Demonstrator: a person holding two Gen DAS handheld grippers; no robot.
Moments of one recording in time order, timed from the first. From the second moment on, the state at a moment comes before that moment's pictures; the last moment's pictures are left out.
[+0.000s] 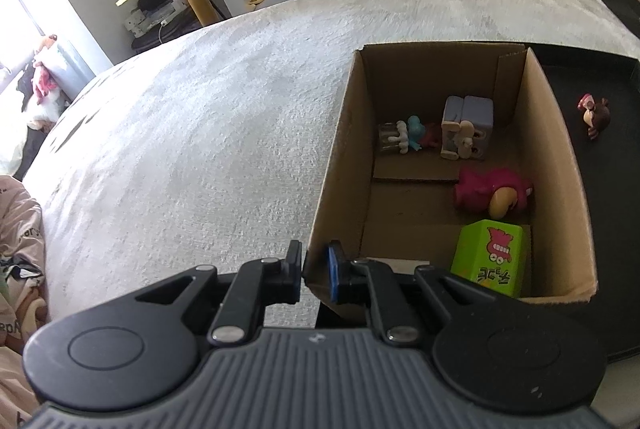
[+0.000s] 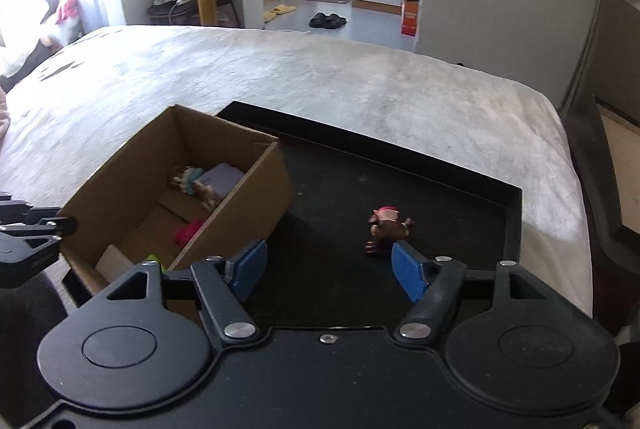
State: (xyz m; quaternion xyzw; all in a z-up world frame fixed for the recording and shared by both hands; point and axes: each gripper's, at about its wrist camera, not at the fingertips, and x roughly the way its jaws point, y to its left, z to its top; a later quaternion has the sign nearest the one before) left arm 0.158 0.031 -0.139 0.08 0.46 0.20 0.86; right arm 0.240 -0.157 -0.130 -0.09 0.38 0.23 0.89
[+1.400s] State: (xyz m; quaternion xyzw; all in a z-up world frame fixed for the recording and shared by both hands) left arm 0.166 0.006 -0.150 0.17 0.47 0.22 0.84; right arm 0.341 -0.171 -0.213 -0.08 0.43 0.19 0.88
